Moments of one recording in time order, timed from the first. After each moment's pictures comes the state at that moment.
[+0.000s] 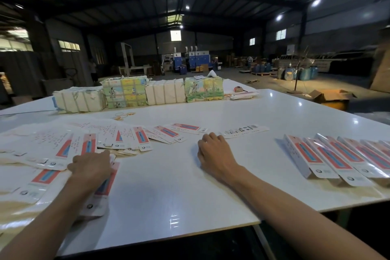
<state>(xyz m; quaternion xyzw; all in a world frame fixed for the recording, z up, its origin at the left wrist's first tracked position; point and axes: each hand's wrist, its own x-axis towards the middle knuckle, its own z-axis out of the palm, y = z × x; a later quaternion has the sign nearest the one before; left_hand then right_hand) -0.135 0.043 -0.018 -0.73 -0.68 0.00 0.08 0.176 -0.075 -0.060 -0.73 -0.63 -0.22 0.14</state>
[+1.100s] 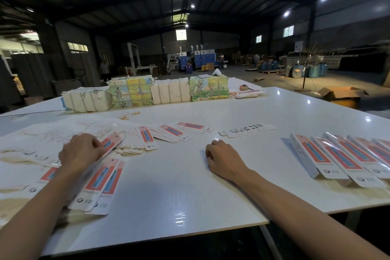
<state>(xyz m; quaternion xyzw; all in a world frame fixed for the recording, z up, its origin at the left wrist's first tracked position) -0.172 0.089 -0.003 -0.71 -0.66 -0.25 0.01 0.187 -0.088 -0.073 -0.72 -0.65 -0.11 0.21</state>
